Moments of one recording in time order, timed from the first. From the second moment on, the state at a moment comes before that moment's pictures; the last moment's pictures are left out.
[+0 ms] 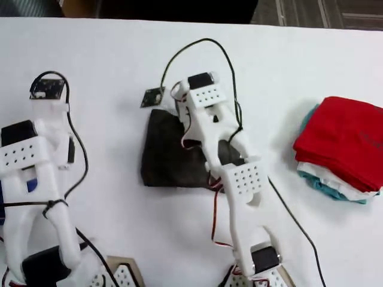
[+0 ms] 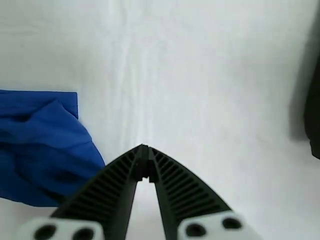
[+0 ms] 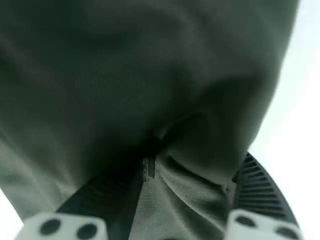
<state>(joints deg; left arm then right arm) -28.7 -21.5 29.2 78.7 -15.5 -23.8 56.1 -47.8 96.9 61.7</state>
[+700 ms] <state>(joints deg) -28.7 -21.5 29.2 78.7 -15.5 -23.7 49.4 -32.9 96.8 50.9</state>
